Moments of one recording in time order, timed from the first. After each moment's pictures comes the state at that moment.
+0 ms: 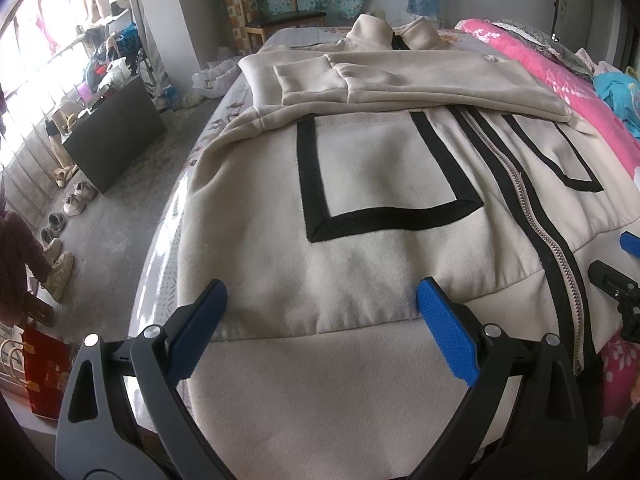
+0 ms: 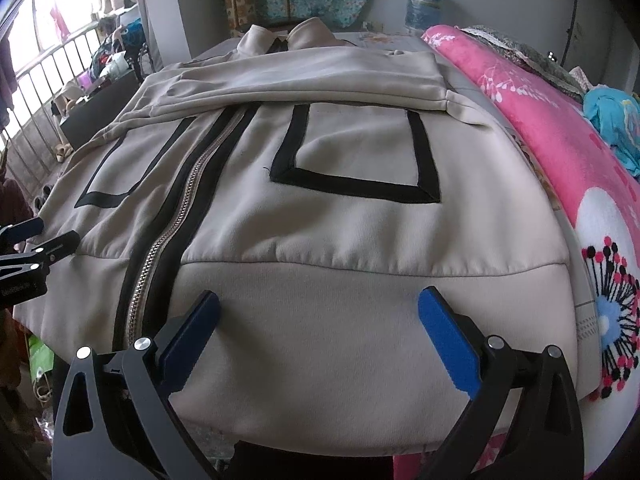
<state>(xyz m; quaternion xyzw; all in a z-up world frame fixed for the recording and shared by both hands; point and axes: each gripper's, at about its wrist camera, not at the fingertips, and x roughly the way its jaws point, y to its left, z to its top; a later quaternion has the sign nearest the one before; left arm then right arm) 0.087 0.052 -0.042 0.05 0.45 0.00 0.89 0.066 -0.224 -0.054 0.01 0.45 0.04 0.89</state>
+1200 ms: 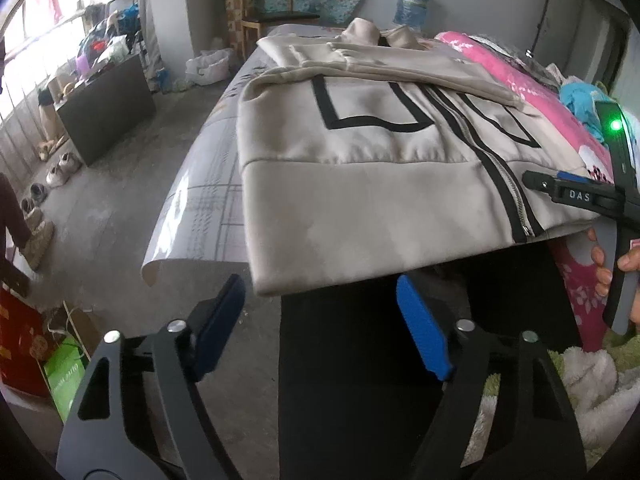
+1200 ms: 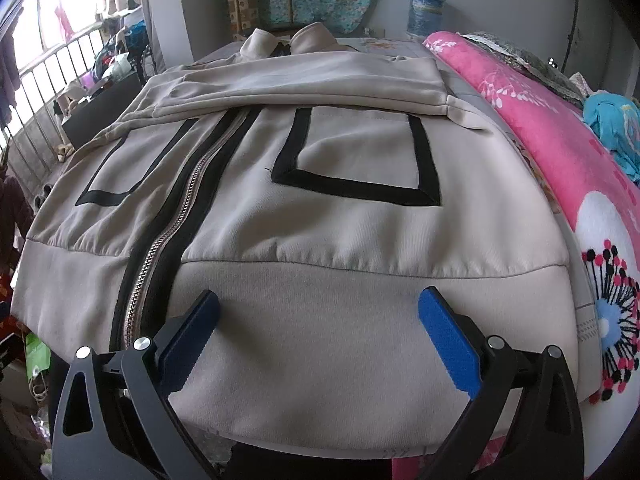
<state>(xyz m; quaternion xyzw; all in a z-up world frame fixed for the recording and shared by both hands) -0.037 0.101 -0.038 -0.01 0.45 -0.05 0.89 0.063 -0.222 -0.054 0.00 0.44 0.04 0.90</state>
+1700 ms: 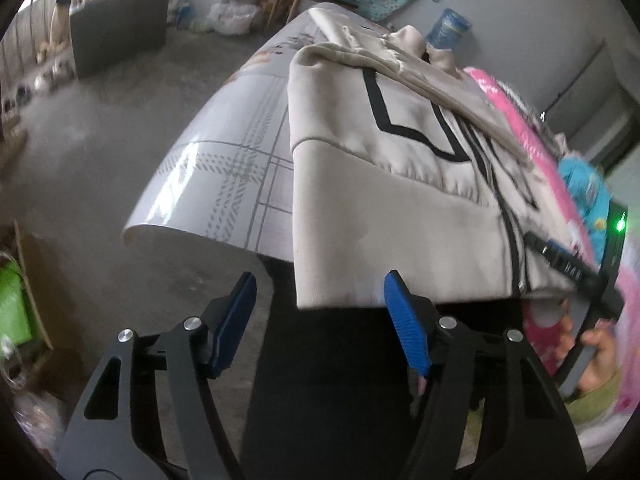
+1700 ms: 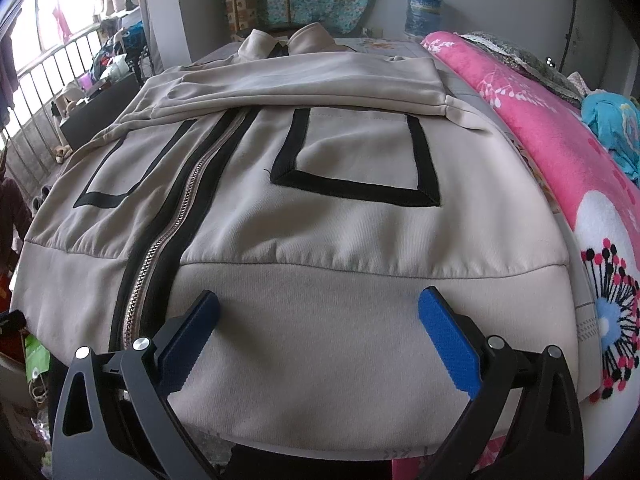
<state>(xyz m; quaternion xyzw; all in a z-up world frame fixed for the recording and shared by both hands) -0.013 0.152 -0.064 -0.19 0.48 -0.06 0.86 0.063 -0.222 -0.055 0.00 0.44 0.03 0.90</state>
